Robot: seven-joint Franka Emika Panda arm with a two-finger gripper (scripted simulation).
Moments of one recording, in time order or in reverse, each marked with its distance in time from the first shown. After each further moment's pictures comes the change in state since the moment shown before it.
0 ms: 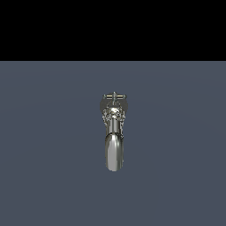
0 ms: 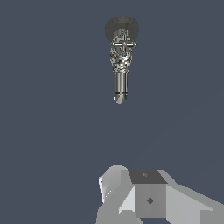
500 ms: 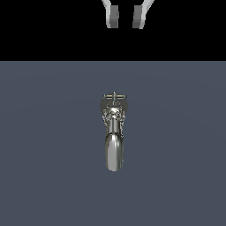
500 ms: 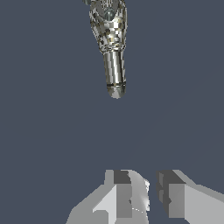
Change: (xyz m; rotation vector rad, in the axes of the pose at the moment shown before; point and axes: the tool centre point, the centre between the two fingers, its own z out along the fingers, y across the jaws) arm 0.047 0.028 0.136 0.064 -0.193 0.126
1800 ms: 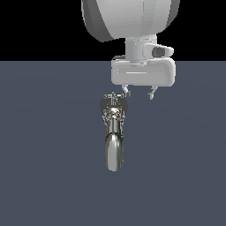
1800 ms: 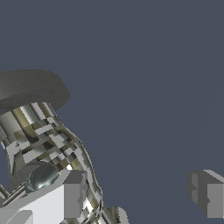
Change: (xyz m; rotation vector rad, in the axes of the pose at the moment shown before) arm 0.233 0.059 0.112 -0.082 0.261 0.444
